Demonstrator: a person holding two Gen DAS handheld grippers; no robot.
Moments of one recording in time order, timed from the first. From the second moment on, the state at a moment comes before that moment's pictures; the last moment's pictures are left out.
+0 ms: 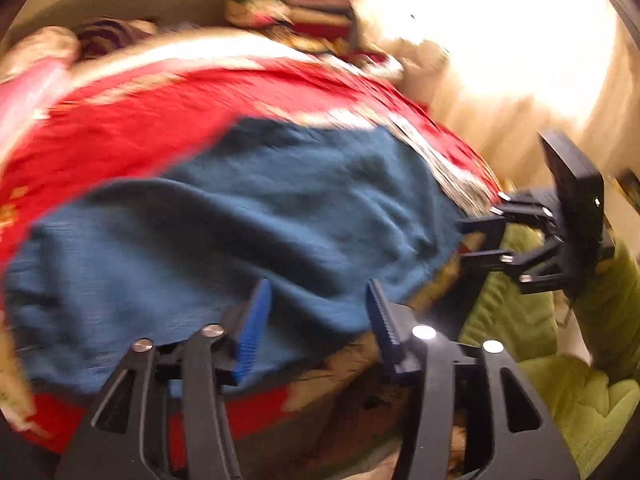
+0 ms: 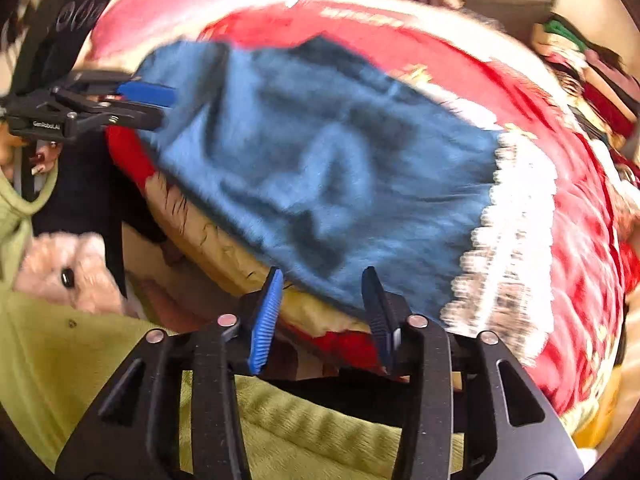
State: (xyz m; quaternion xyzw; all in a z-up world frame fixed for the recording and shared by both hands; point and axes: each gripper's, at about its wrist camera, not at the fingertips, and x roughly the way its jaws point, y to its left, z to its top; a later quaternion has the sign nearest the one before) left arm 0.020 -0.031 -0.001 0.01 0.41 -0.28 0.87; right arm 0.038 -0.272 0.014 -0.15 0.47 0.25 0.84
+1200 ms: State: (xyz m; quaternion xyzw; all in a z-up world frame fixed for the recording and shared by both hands) left arm 0.033 0.111 0.030 -0.05 0.38 0.02 0.92; right arm 0.074 -0.326 0.016 -0.06 0.45 0.13 0.88
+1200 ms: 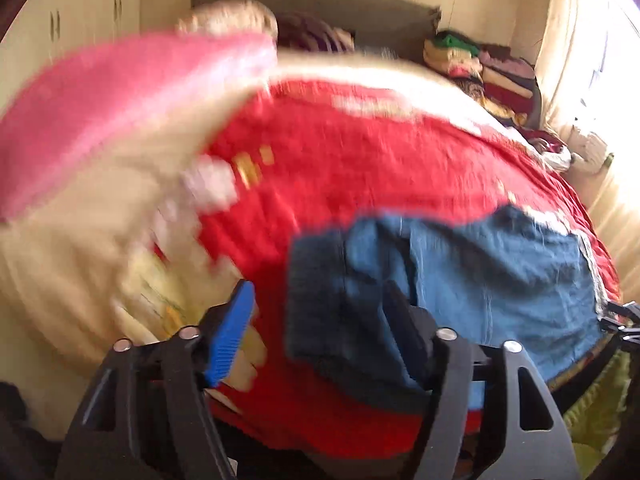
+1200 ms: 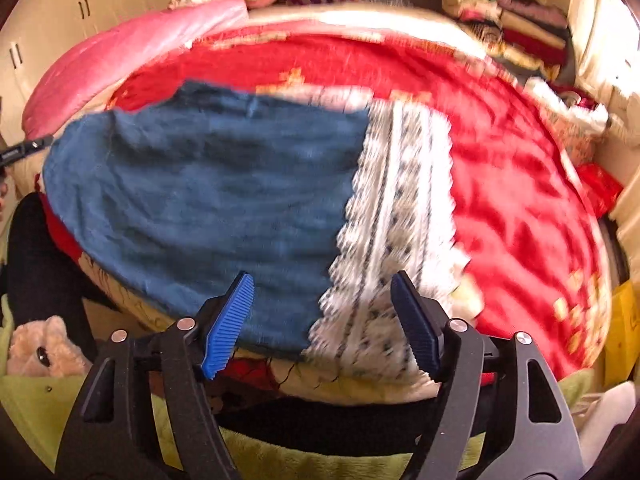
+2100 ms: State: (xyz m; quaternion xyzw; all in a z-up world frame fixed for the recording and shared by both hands) left arm 0.221 -0.075 -0.039 -0.04 0.48 -0.27 0.83; right arm 0.240 -0.389 -0.024 0.12 0.50 0.18 0.84
